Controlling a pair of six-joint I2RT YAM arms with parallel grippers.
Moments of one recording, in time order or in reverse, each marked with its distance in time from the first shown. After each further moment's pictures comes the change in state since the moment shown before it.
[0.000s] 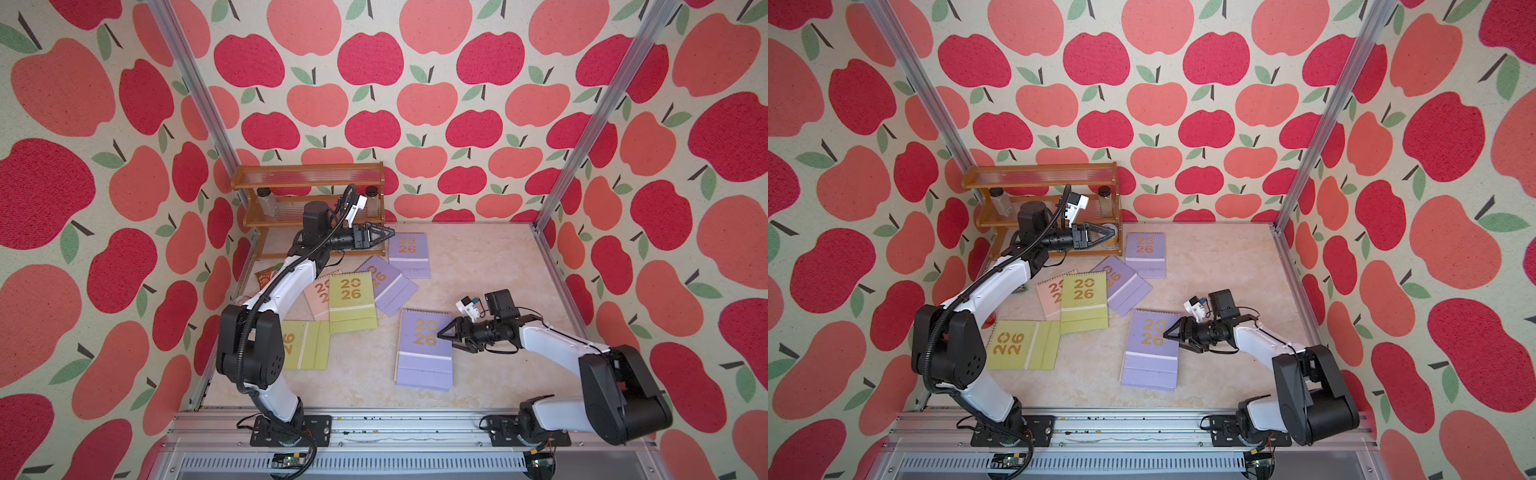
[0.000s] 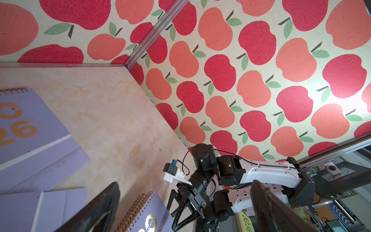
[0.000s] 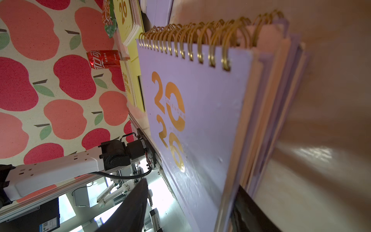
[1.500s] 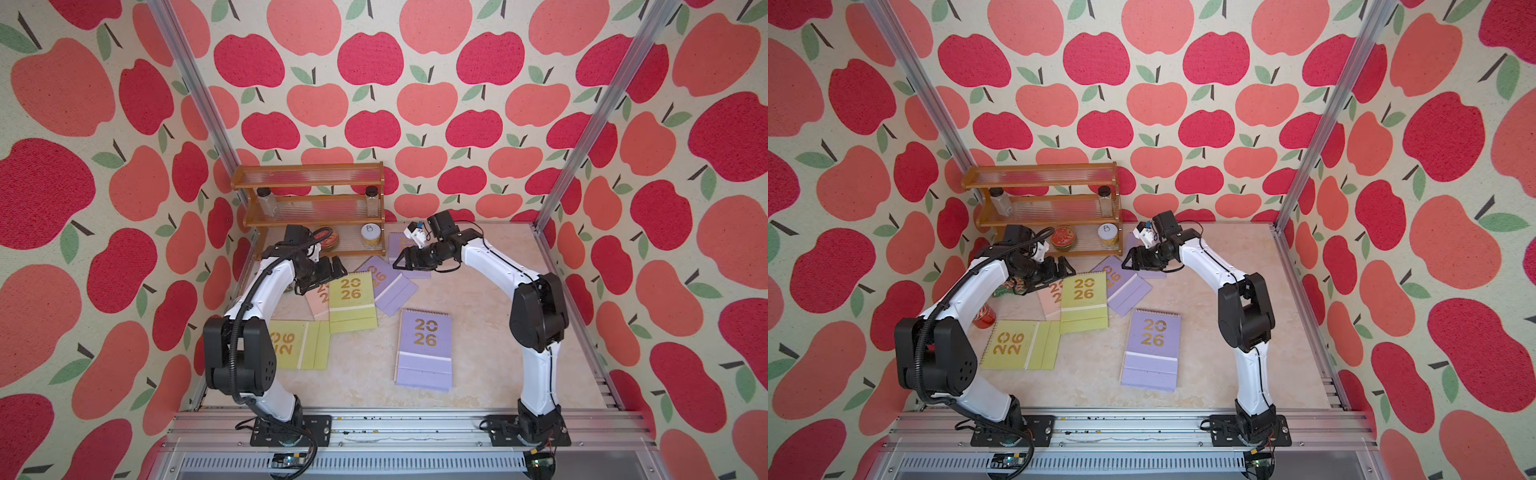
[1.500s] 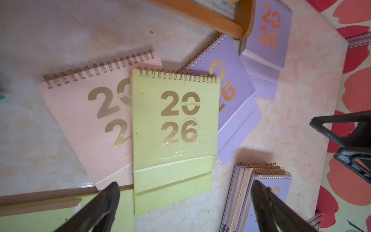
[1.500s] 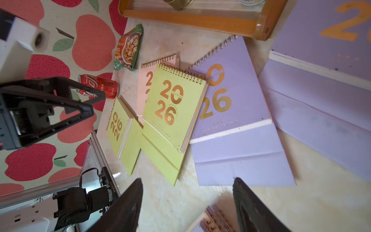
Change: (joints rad) left arm 0.175 -0.060 -0.043 -0.978 -0.776 0.328; right arm 0.207 0.742 1.251 -0.376 0.242 -0.294
